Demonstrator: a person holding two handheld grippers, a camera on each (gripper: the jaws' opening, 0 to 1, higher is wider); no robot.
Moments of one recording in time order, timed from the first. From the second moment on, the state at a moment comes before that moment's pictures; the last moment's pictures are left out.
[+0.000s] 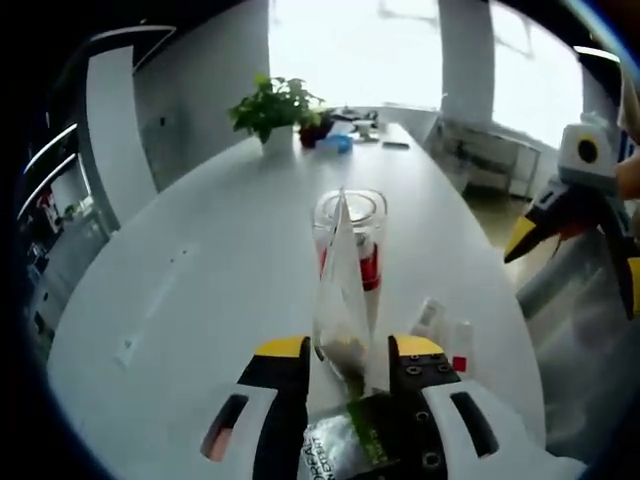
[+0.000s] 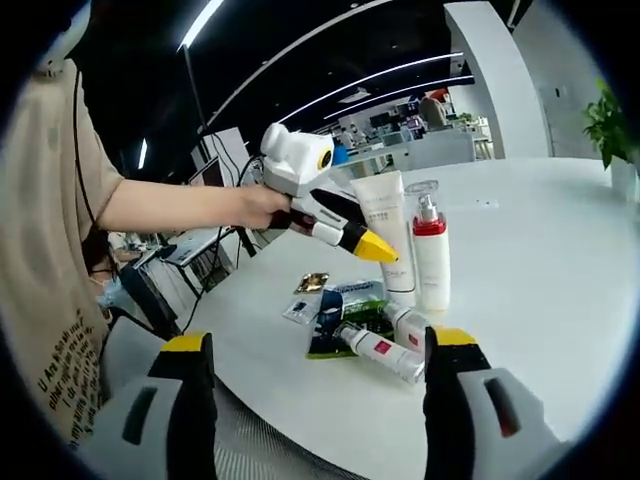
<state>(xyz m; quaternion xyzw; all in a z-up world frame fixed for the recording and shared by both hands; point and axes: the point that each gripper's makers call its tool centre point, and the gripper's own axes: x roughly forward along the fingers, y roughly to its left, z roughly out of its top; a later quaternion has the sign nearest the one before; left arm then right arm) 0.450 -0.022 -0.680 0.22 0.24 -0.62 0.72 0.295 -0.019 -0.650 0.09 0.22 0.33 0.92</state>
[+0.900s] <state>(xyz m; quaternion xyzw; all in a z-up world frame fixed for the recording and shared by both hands) 0.411 0.041 -0.673 0.13 0.30 -0.54 0.77 0.293 -0.030 -0.647 0.08 0.22 0.30 0.92</state>
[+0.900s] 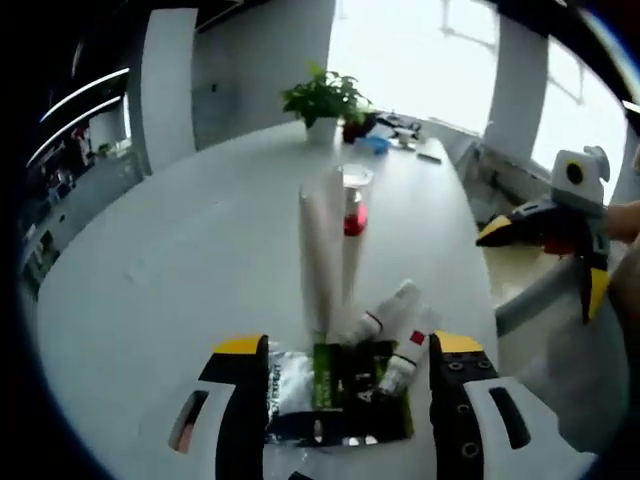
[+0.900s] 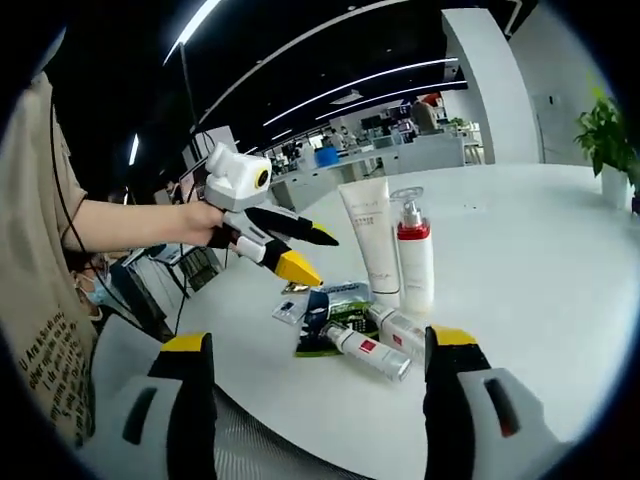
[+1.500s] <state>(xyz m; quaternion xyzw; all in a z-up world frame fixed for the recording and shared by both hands) 0.356 0.091 -0.664 0.05 0.33 -0.46 0.82 0.287 -0.027 -0.648 0.07 0.21 0.30 0.93</state>
